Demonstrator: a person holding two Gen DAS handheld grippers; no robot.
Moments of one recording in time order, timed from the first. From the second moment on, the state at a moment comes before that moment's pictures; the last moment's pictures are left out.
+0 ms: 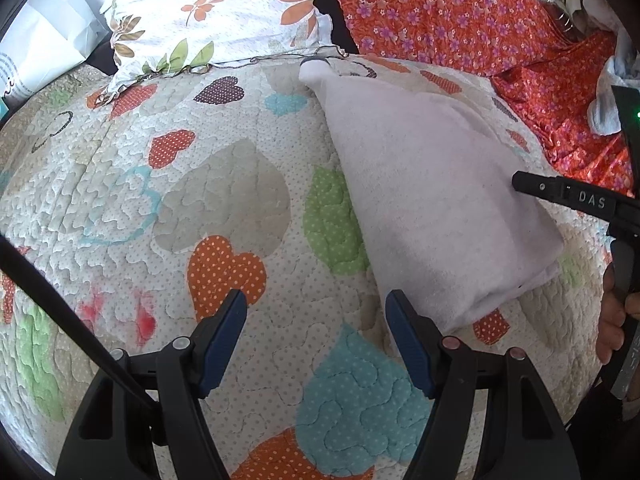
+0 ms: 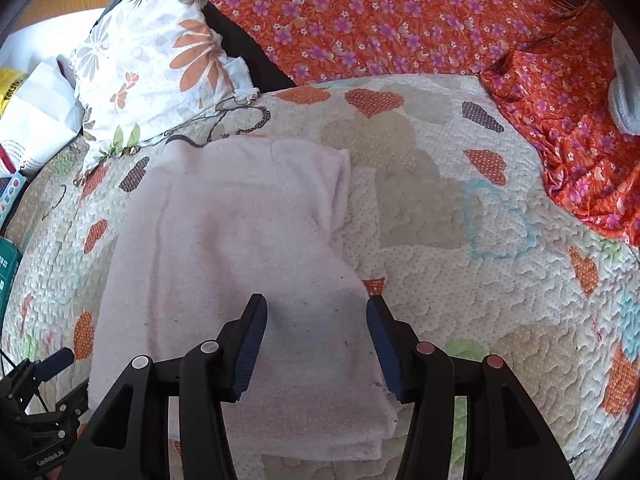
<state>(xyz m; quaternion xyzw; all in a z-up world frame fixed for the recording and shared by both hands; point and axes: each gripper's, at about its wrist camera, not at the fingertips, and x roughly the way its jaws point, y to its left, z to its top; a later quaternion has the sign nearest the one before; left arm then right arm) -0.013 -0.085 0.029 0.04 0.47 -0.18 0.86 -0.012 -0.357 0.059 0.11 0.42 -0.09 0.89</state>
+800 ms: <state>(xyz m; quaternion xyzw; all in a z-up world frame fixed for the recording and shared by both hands) -0.011 -0.091 0.030 0.08 0.47 -0.15 0.87 -0.011 -0.362 0.055 0.13 0.42 -0.09 0.89</state>
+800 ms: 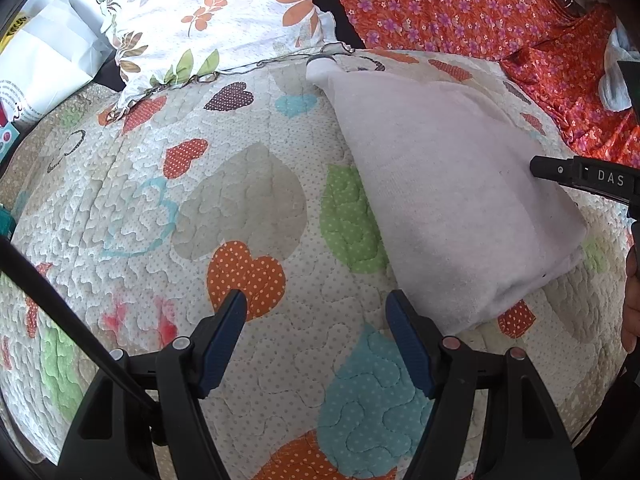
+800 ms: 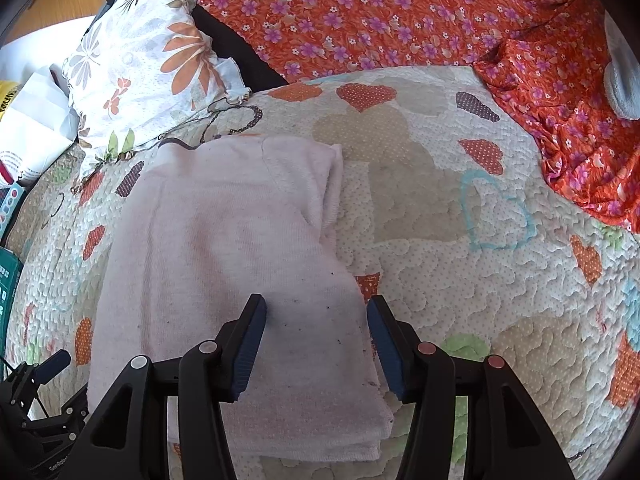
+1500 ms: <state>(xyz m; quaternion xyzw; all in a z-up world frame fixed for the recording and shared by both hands) 0.055 -0.139 0.025 -0.07 0.54 -0.30 0.79 0.060 -0.423 0.011 0.36 0.43 0.05 0.83</state>
